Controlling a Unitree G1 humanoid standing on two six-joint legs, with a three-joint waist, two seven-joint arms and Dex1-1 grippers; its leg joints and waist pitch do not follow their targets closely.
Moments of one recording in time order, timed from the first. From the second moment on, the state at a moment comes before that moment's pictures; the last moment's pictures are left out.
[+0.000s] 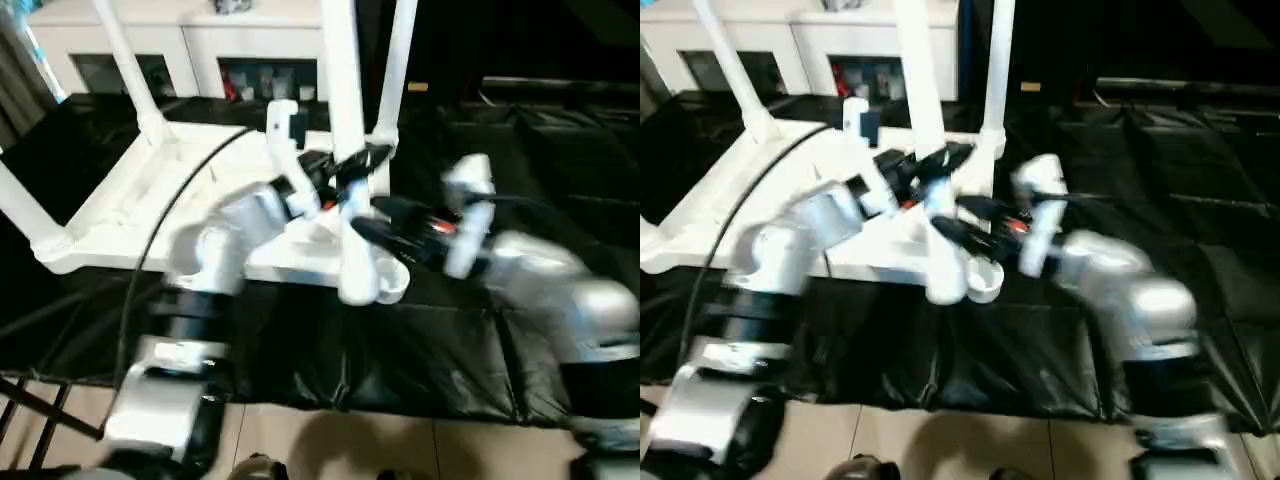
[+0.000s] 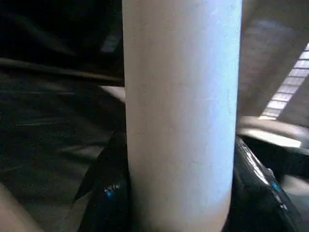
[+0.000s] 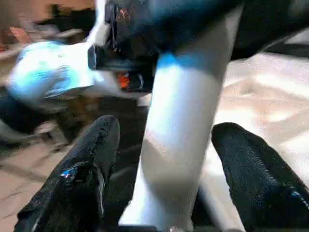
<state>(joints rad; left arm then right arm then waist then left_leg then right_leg) -0.79 0.10 0.05 0.32 -0.66 0.70 -0.91 -0.48 -0.44 0.02 0.01 0.65 0.73 1.03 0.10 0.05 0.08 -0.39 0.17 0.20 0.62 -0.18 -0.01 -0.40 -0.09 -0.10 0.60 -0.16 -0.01</state>
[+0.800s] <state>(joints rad) -0.82 0.13 0.02 0.30 -0.76 0.77 -1.15 -0.50 -0.47 0.12 0.02 0.71 0.81 1.23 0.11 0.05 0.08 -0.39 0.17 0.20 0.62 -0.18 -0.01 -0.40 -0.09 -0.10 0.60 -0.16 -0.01</state>
